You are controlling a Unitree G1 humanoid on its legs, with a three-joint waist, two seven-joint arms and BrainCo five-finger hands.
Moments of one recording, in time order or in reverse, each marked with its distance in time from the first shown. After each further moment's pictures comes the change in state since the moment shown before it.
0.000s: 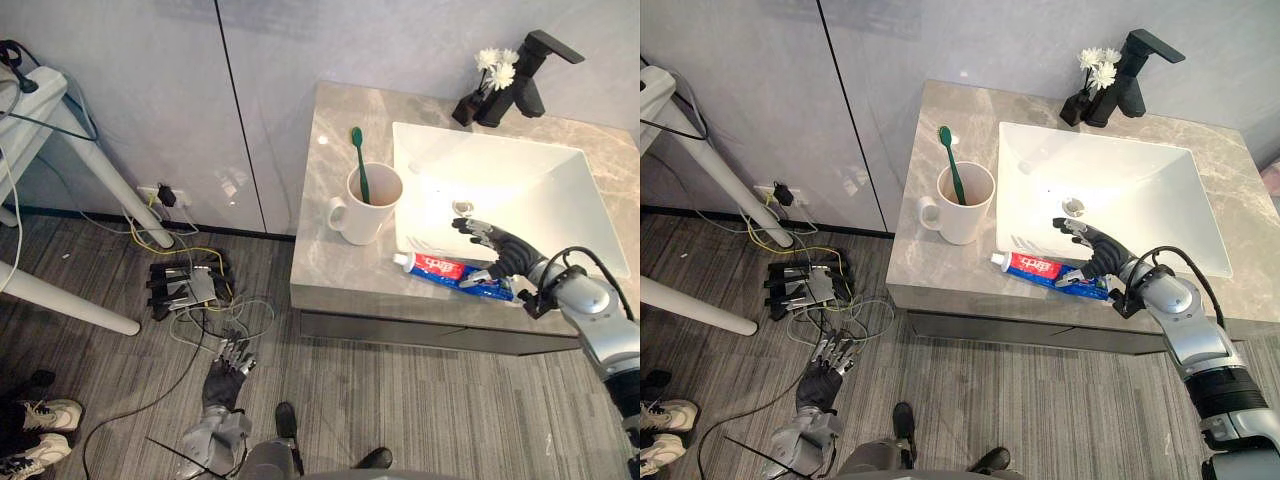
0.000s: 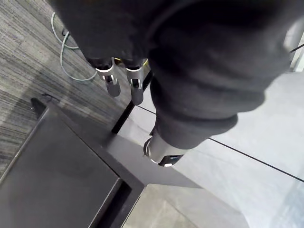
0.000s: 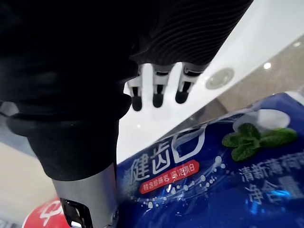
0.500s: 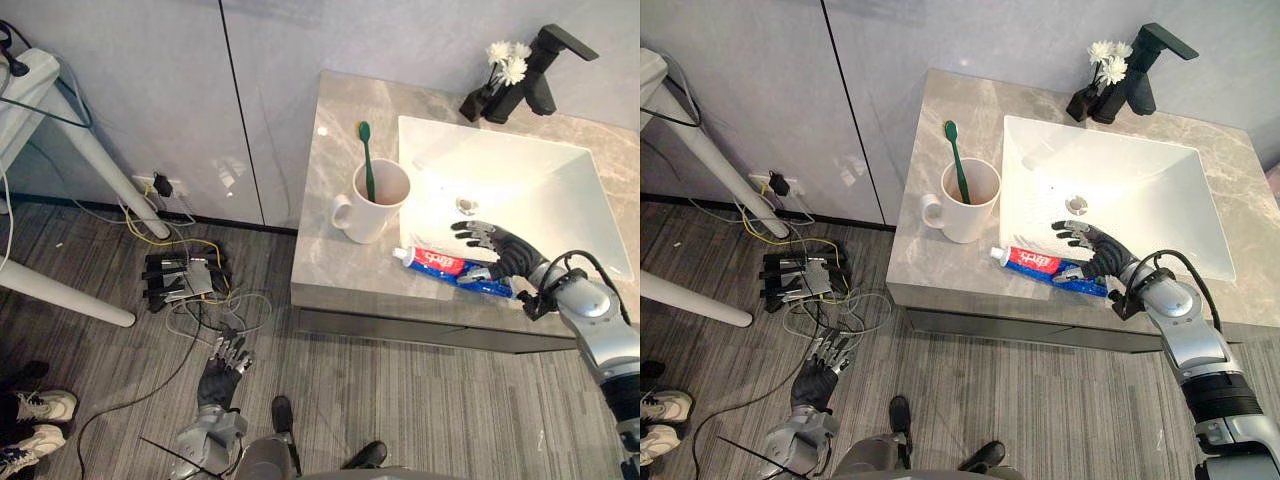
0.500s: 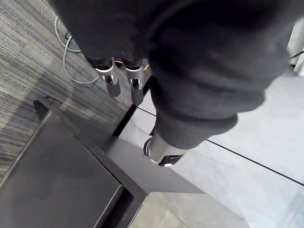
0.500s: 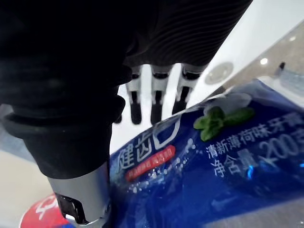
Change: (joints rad) left arm -0.002 0.007 0.010 -0.009 0.001 0.001 -0.014; right arm 0.031 0.028 -0.049 -0.025 -0.001 -0.002 0.001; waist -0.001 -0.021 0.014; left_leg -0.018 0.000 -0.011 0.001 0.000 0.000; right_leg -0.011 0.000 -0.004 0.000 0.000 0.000
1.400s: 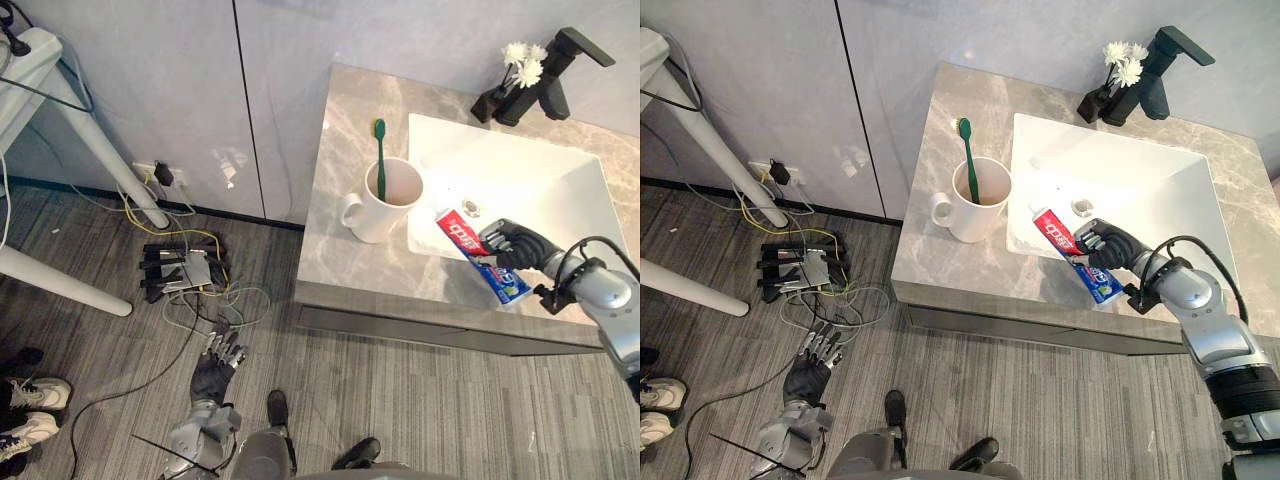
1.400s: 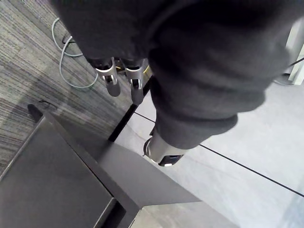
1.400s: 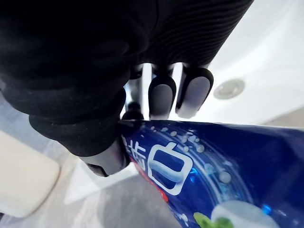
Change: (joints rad) left arm -0.015 0.018 0.030 -0.013 0.000 0.000 0.000; right arm -0.027 -0.152 0.024 -0.016 -0.010 -0.006 0.025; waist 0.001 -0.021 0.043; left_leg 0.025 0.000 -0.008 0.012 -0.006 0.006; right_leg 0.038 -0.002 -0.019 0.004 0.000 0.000
